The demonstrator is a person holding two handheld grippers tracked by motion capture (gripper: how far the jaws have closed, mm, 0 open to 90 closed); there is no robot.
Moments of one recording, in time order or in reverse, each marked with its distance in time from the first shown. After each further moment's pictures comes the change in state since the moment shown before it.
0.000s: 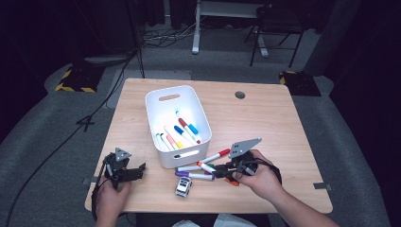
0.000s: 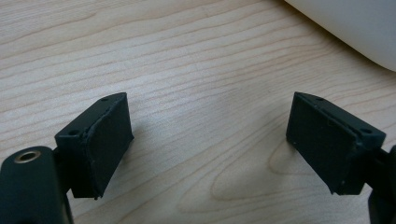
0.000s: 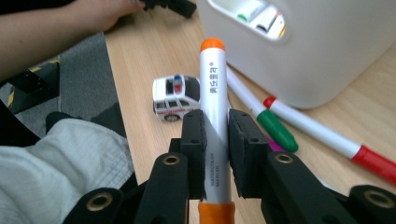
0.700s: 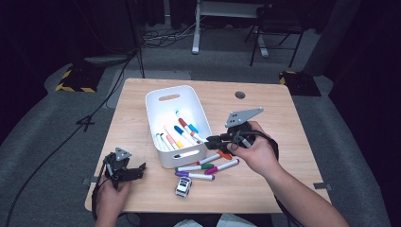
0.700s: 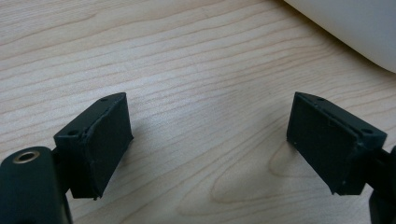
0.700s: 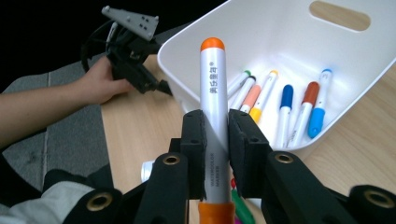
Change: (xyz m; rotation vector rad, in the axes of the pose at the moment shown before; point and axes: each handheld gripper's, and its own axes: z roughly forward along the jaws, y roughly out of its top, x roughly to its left) left arm 0.000 0.001 0.001 0.000 0.001 0.000; right arm -0.011 0.079 -0.030 -0.121 -0.055 -0.024
